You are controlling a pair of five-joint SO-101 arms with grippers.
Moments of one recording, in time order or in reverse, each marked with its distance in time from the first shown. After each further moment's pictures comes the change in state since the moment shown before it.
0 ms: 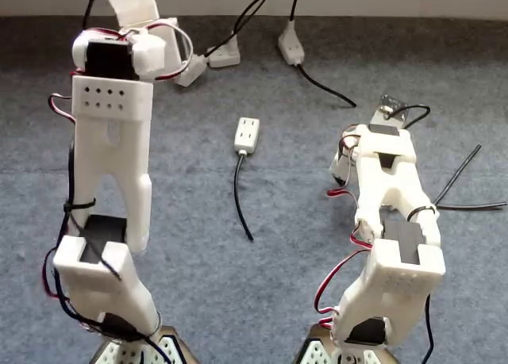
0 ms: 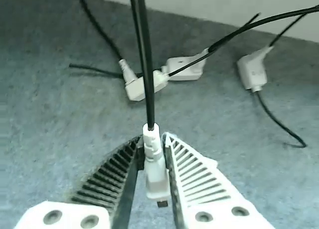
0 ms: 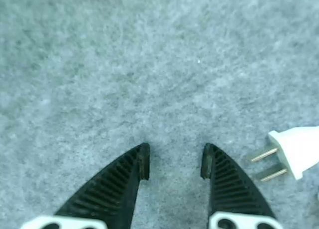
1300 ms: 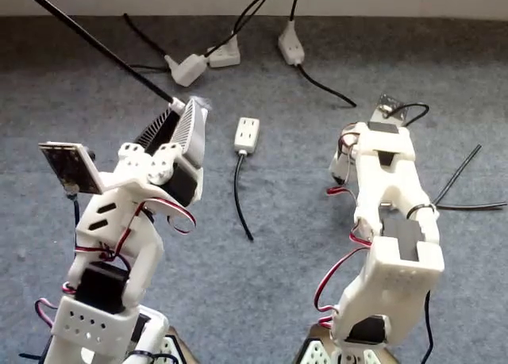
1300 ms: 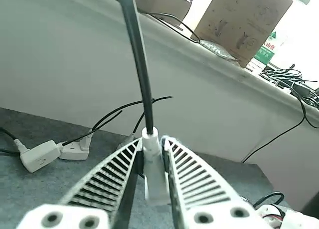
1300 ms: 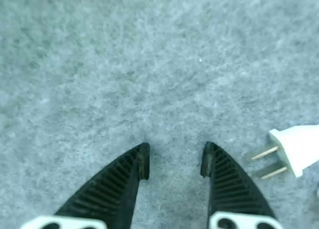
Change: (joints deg) left arm 12.7 -91.8 106.5 -61.0 10.9; right arm -0.4 -1.8 -2.4 3.4 0.0
